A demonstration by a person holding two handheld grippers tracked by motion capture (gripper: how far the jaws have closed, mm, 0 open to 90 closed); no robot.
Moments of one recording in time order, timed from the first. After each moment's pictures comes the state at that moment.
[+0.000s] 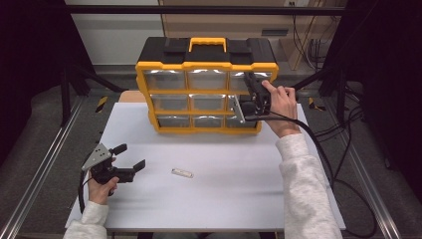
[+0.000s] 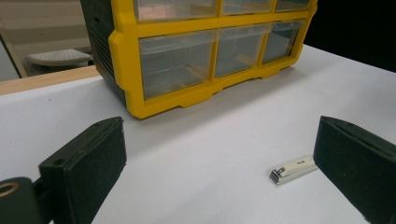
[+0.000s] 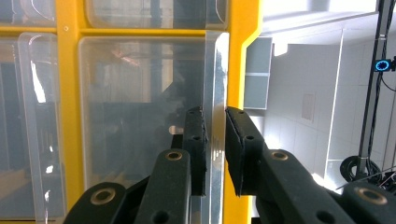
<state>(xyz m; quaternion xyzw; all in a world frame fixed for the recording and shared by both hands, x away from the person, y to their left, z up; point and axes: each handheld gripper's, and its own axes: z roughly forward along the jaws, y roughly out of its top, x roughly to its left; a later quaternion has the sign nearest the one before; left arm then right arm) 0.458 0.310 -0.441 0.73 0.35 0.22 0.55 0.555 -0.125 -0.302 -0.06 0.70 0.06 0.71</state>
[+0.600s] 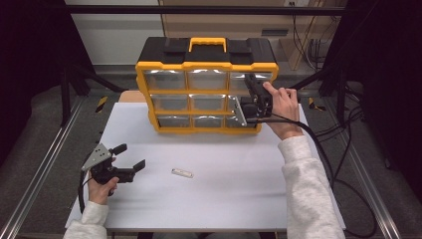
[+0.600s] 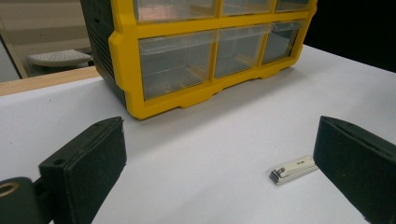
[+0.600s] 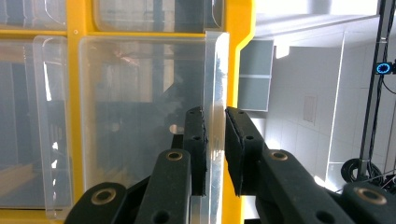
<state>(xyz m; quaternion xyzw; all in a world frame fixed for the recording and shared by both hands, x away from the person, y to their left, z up) 0.458 0.310 -0.441 0.73 0.35 0.22 0.55 0.546 -0.127 -0.299 -0.07 0.70 0.06 0.70</state>
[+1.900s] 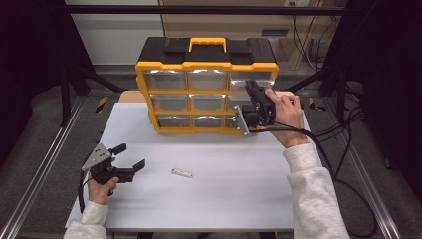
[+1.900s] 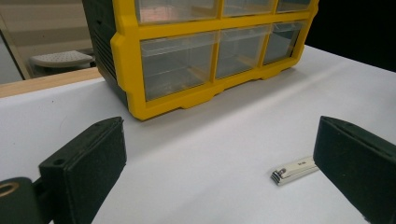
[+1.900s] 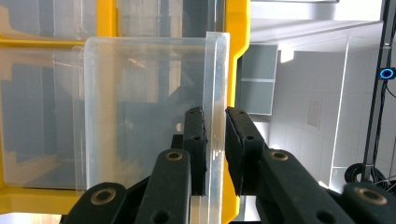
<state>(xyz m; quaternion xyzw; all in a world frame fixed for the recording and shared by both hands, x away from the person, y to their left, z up) 0.457 0.310 -0.440 0.72 0.35 0.23 0.55 0.520 -0.128 -0.298 -0.08 0.71 0.07 0.70</state>
